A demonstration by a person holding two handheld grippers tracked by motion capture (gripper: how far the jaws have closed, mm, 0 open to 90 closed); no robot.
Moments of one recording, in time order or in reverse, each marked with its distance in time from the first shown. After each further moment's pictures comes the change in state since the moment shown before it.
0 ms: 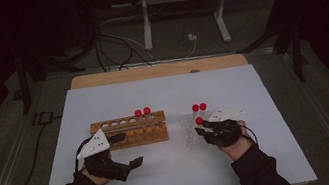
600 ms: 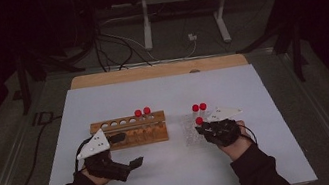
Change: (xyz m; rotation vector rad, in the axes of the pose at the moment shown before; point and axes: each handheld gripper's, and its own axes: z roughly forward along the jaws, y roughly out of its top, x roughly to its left) left arm 0.000 0.001 -0.001 -0.002 -0.007 -0.001; right arm 0.001 0.003 0.000 0.019 -0.004 -0.004
